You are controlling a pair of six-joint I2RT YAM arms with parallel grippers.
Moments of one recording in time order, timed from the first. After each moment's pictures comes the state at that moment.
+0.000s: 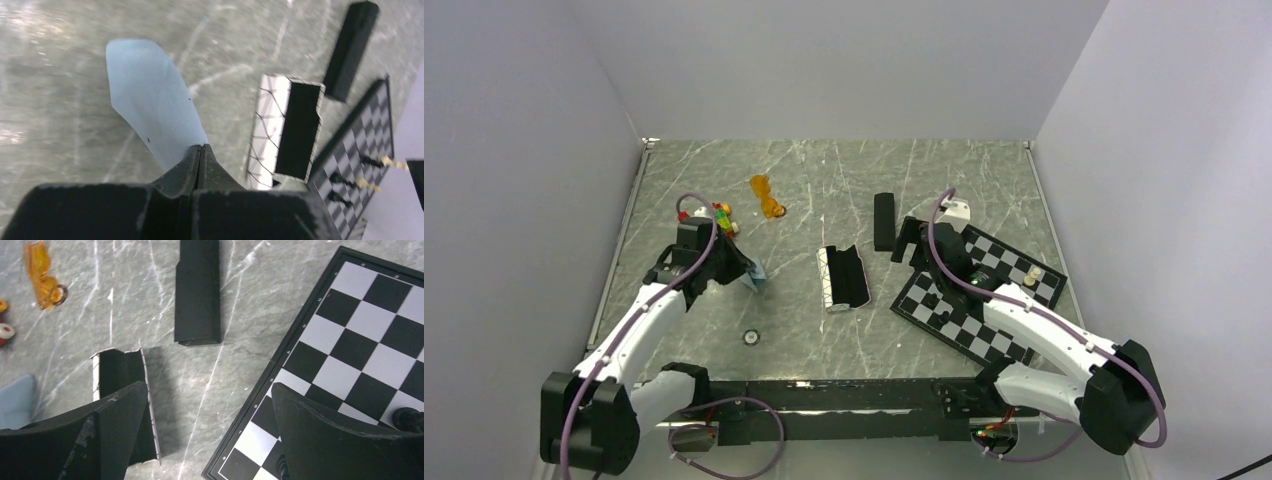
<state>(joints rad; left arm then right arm) -0.15 1.06 0.65 -0.36 0.12 -0.73 0.63 1.08 0.67 -0.15 0.46 0.60</state>
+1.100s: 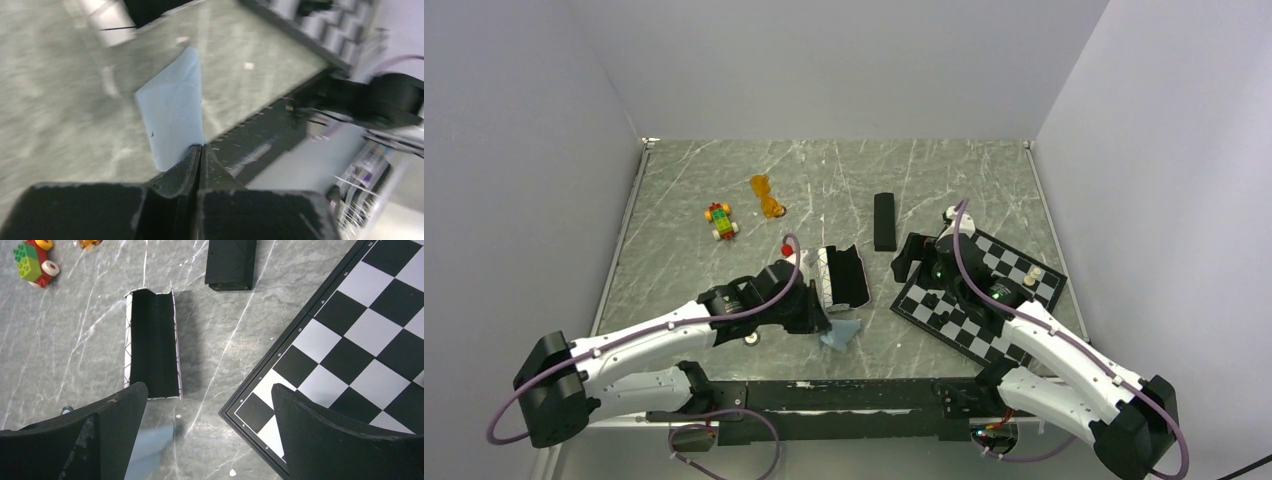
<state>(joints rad) -0.97 1.04 0.69 -0.32 0.11 -0.91 0.63 0.89 0.66 -0.35 0.24 0.64</state>
